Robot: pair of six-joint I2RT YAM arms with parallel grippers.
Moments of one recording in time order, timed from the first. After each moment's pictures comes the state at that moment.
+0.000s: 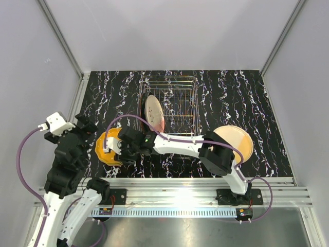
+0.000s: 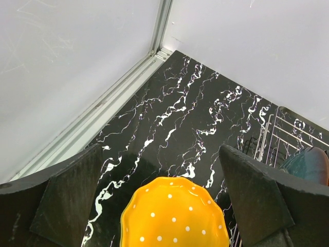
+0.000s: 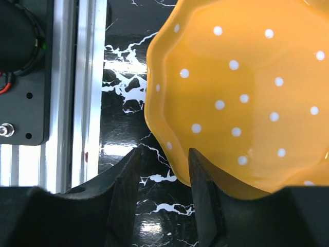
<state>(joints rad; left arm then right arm) -0.33 0.42 0.84 -0.55 -0.77 -0.35 1.21 2.12 1.67 -0.33 -0.29 -0.35</state>
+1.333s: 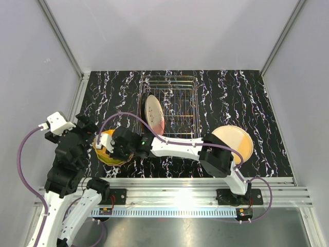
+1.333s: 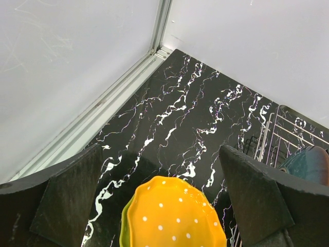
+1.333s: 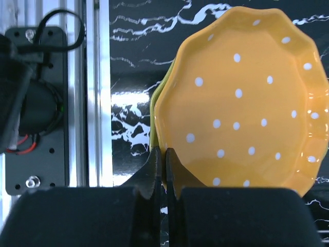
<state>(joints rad) -0.33 0.43 0.84 -0.55 -0.76 -0.35 1.25 2.13 1.72 -0.23 -0.21 -0.21</state>
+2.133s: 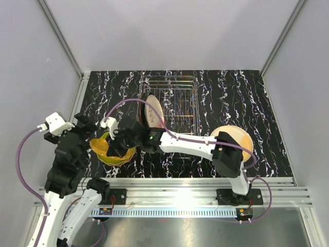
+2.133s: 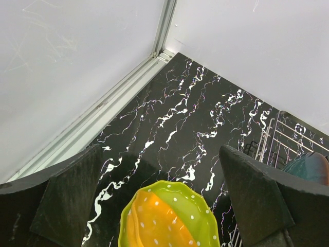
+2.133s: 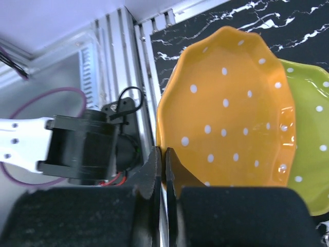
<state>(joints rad) -0.33 0.43 0.84 -0.54 -0.79 -0.36 1.22 2.02 1.70 -0.12 -0.30 0.22</state>
